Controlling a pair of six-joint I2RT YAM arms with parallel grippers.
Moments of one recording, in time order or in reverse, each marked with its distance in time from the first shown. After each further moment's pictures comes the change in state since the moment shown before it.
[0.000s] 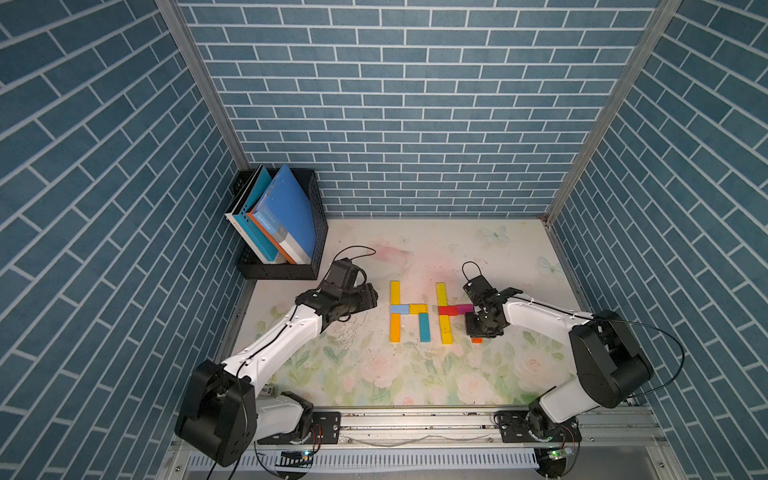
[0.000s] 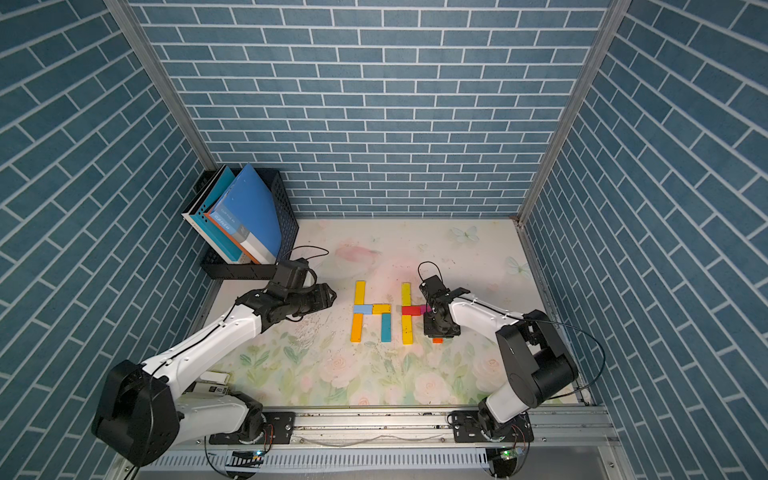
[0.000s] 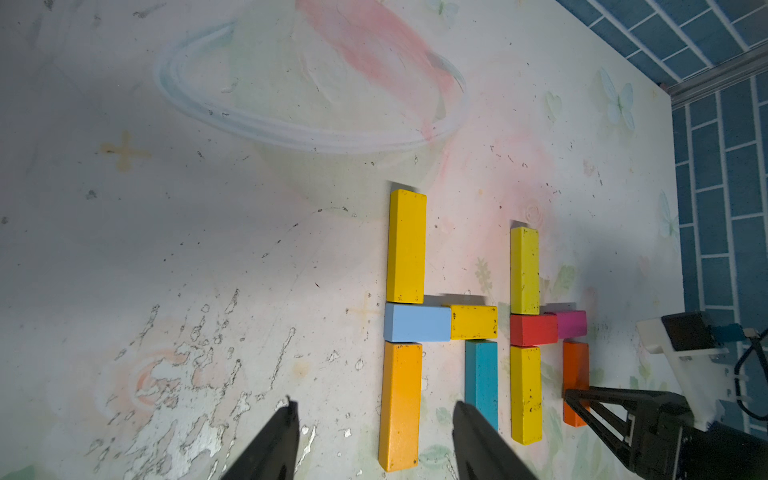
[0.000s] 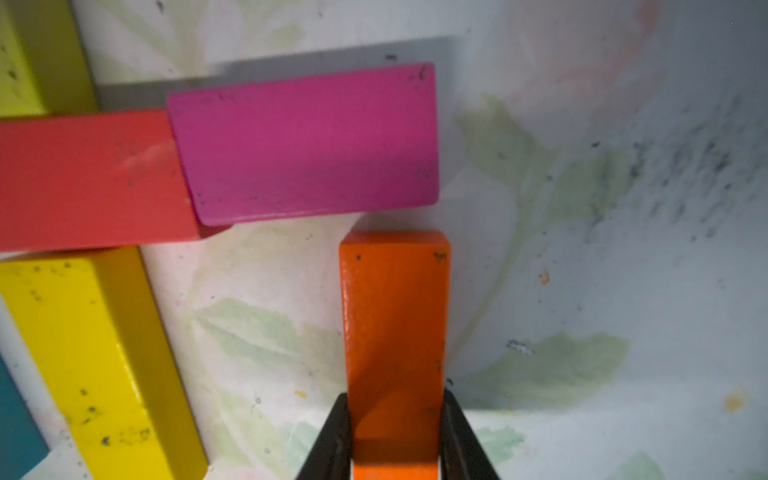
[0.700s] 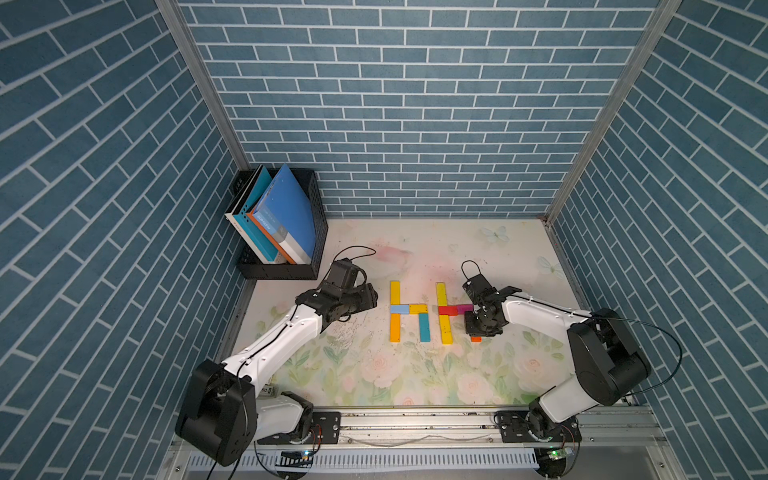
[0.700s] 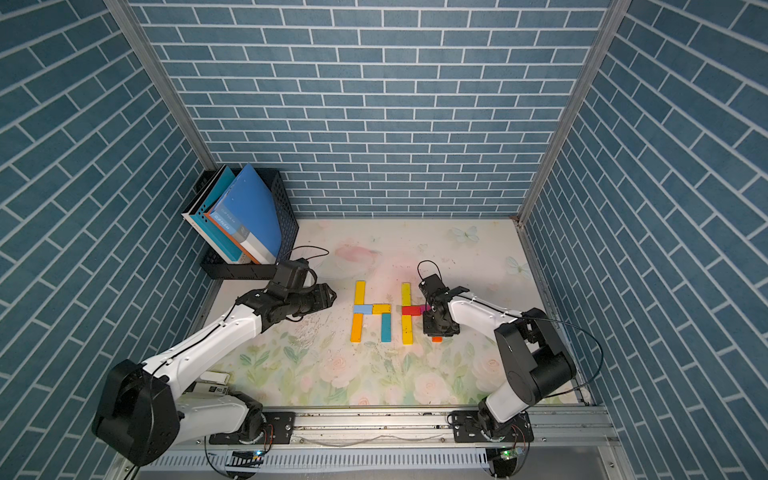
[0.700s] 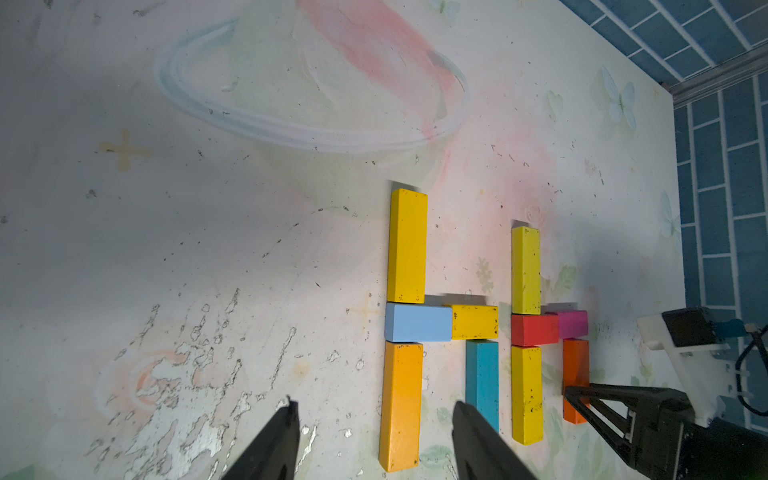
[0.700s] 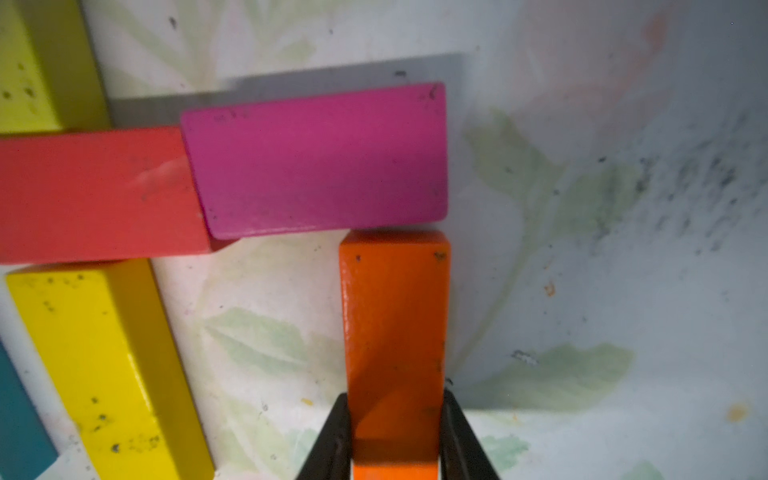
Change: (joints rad) left arm 0.000 0.002 0.000 -0.001 0.000 0.000; right arm -0.002 0.015 0.015 0.001 -0.008 -0.007
